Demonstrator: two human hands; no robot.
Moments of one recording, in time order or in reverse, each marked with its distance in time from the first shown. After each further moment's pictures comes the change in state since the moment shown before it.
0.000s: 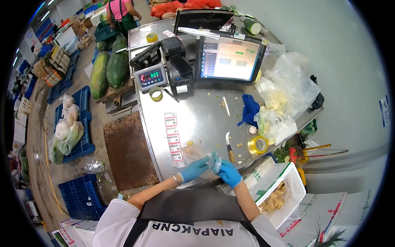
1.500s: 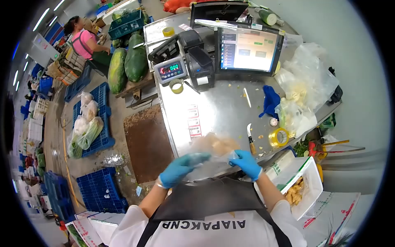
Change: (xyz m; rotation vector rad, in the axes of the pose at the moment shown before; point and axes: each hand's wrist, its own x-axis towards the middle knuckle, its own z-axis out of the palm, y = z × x) left_hand -0.109 0.145 -0.068 -0.496 0.088 -0.107; right_hand -0.020 -0.044 0.063 -0.804 -0.065 -0.122
